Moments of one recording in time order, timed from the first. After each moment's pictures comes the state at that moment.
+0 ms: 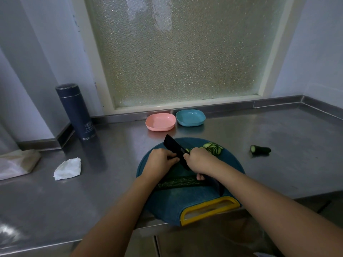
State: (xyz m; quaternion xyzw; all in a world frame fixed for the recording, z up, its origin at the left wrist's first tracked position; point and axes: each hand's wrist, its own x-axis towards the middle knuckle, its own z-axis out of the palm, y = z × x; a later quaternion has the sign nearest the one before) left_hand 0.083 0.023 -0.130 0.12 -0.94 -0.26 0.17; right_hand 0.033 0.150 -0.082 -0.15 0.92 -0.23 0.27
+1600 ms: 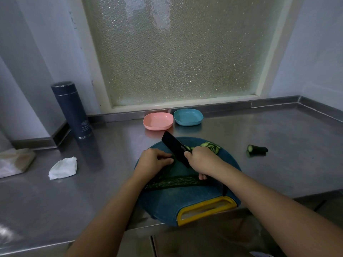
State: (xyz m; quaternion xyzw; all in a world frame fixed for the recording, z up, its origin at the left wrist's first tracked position) left_hand 0.088 0.008 -0.135 0.14 -0.91 -0.36 0.14; right_hand 0.030 0.163 -0.085 -0.17 0.93 -0.24 0.23
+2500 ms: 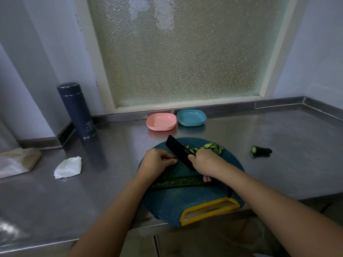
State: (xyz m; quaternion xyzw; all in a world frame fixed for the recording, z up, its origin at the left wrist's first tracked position) left_hand 0.088 0.010 -0.136 0.15 -0.91 -0.36 0.15; right_hand 0.031 0.161 -0.084 -0.14 0.94 -0.21 0.25
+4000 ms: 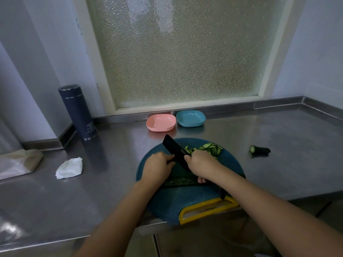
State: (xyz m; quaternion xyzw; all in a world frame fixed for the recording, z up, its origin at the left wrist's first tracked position) left_hand 0.096 0.032 -0.129 0.14 -0.96 -0.17 0.14; right_hand 0.040 0.159 -0.087 -0.15 0.94 -0.21 0.24
